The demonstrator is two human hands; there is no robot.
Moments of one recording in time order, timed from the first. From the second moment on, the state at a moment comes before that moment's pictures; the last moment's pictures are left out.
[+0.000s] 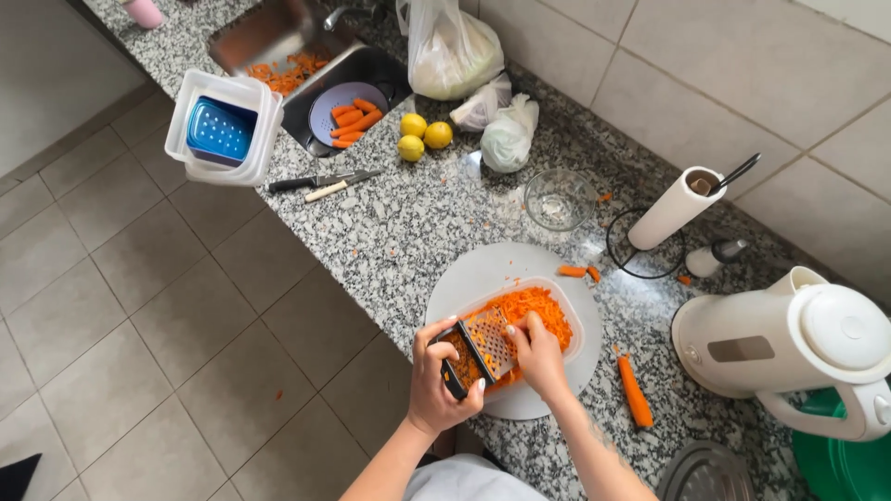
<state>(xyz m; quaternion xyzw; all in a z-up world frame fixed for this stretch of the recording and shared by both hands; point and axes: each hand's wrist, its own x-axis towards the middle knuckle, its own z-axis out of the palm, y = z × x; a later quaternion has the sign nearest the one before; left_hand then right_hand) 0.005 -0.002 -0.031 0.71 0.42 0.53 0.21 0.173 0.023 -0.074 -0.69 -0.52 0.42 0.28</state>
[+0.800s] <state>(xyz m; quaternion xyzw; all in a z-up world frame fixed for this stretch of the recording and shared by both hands) -0.025 0.037 -0.013 0.76 0.41 0.42 0.29 0.146 0.002 -0.125 -0.74 -0.47 0.22 0.43</state>
